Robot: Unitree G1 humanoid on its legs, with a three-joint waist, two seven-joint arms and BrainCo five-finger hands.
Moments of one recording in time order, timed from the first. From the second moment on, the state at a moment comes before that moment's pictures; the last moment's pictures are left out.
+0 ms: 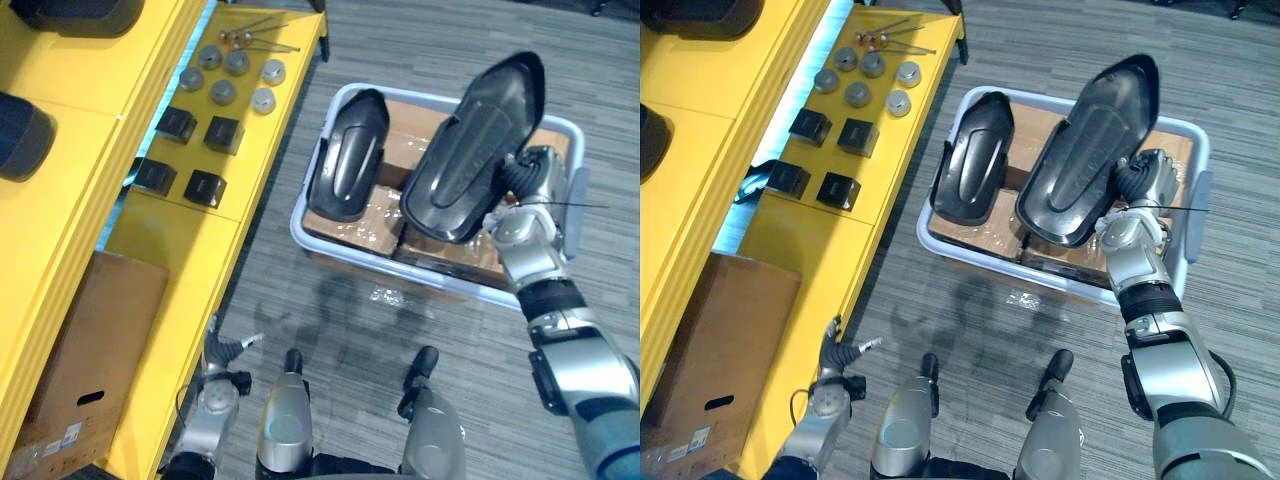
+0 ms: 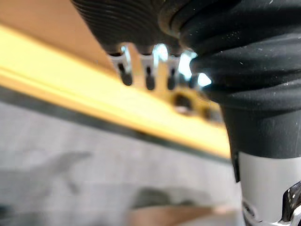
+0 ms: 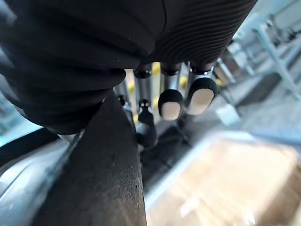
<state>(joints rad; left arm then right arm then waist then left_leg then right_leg) -0.08 0.26 -0.10 0.40 -0.03 -0.07 0.45 -0.87 -0.52 0.18 0.72 -0.23 0.19 -0.58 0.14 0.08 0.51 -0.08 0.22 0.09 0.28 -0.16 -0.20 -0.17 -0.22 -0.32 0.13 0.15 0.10</state>
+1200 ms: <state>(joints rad) -0.68 0.31 -0.28 0.30 -0.74 0.05 0.03 -1.07 -0.48 0.49 0.64 -0.65 -0.12 -0.45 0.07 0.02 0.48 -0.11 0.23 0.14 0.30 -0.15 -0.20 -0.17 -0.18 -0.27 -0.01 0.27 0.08</state>
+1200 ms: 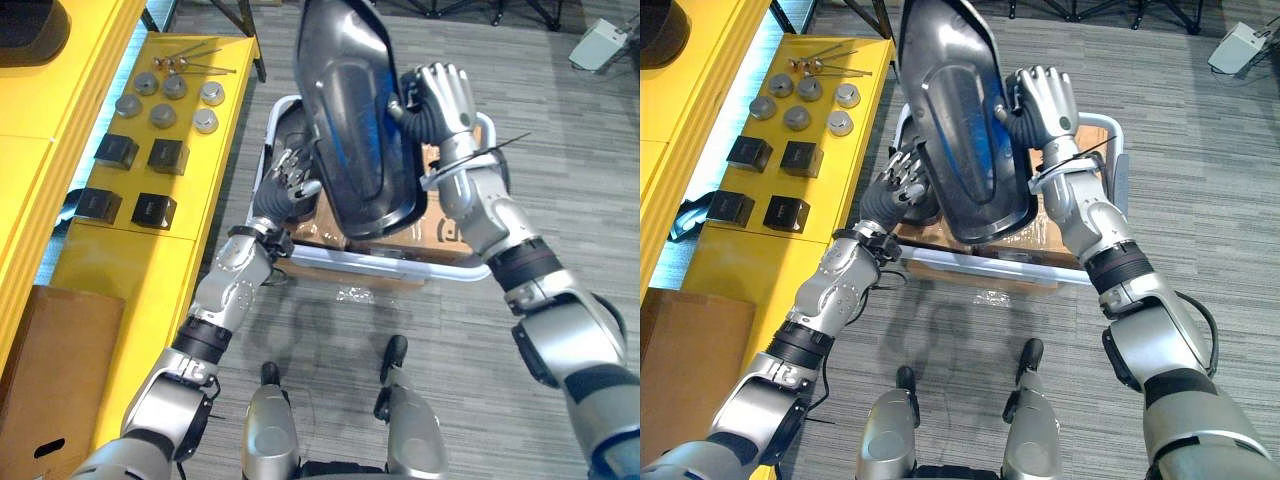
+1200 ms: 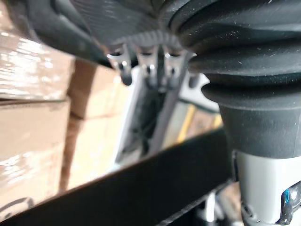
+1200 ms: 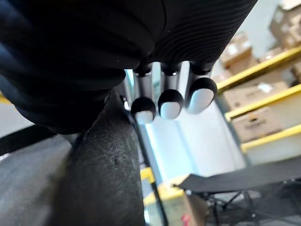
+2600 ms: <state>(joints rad) -0.60 0.21 -0.36 0.41 -0.81 -0.17 0.38 -0.82 -0.18 0.48 0.57 -0.48 0.00 -0.63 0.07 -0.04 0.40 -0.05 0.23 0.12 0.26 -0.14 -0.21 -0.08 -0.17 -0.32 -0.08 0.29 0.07</state>
